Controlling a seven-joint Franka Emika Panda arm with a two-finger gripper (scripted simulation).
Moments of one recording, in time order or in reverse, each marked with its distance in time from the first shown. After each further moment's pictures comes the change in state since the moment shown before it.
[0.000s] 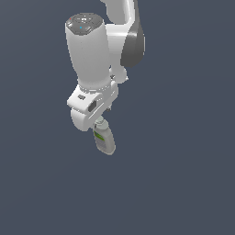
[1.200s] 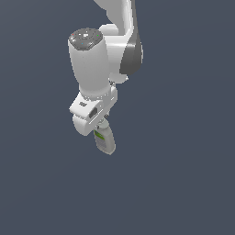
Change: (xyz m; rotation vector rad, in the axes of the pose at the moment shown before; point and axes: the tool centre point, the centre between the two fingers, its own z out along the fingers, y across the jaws) arm -0.002 0.000 0.025 0.006 -0.002 -0.002
